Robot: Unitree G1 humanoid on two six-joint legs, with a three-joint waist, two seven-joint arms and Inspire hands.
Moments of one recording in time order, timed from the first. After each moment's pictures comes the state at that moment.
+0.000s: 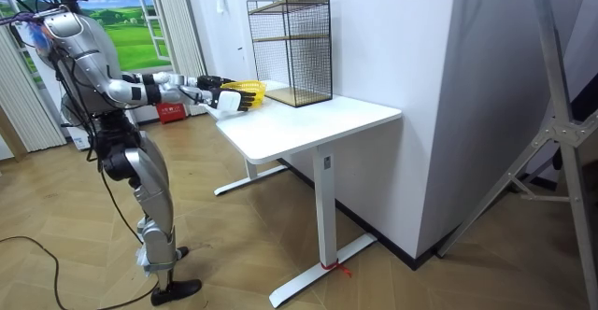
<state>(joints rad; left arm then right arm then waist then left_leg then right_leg) -0.25 0.12 -0.01 0.22 -0.50 0.23 0.01 -0.30 -0.13 0.17 0.38 0.50 0.16 0.03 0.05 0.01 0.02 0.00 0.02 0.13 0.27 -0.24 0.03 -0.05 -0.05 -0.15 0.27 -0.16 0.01</state>
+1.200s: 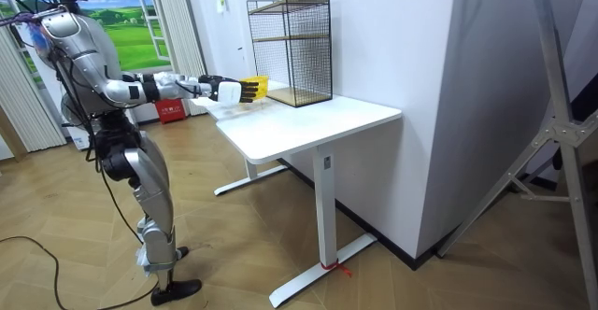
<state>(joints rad) -0.25 0.09 -0.05 0.21 -0.48 0.22 0.02 -0.30 -0.14 0.16 0.26 0.40 0.16 -0.04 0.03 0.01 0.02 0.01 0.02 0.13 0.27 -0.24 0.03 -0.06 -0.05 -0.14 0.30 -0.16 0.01</state>
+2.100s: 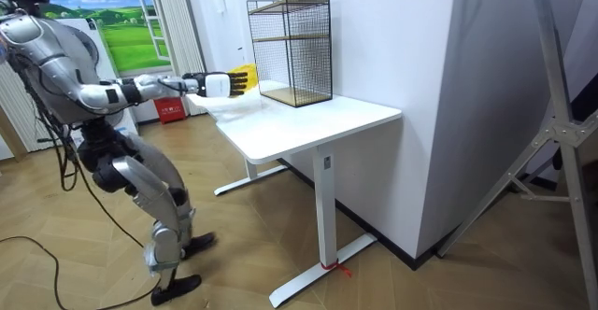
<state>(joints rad) -0.25 0.07 -0.05 0.23 -0.50 0.19 -0.03 -0.31 -0.17 0.12 0.27 0.41 0.17 0.01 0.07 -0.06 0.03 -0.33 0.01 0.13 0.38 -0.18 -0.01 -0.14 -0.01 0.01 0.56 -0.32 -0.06</state>
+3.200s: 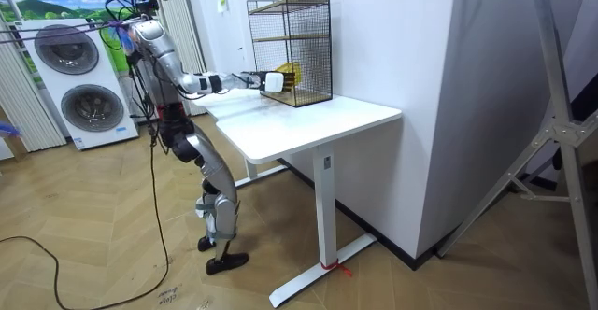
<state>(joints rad) -0.30 0.09 -0.09 0.29 -0.52 0.11 0.01 -0.35 -0.18 0.13 0.27 0.39 0.15 -0.01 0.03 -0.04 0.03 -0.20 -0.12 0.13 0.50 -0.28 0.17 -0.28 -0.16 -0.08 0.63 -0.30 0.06</state>
